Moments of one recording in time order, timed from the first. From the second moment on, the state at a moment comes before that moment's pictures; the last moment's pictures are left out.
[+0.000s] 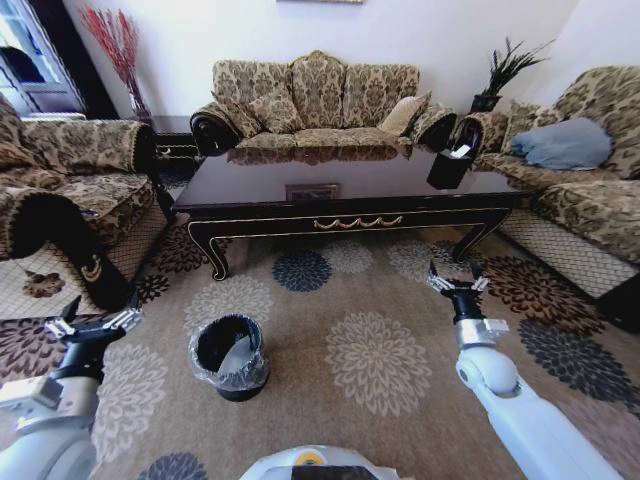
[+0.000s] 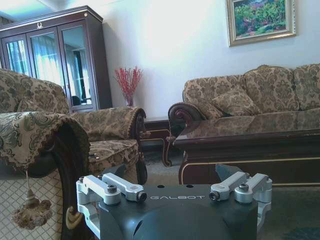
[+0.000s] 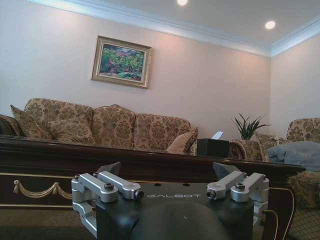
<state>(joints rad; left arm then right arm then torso) 1.87 -1.14 -1.06 -2.43 -0.55 0.12 -0.30 -1.38 0.91 0.58 1.88 0.49 0.27 0.30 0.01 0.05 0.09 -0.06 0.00</state>
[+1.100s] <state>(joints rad) 1.78 -1.23 -0.88 -2.40 -0.46 0.16 -0.30 -1.53 0.95 0.70 1.95 0.49 0.30 0.16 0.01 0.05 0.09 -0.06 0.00</state>
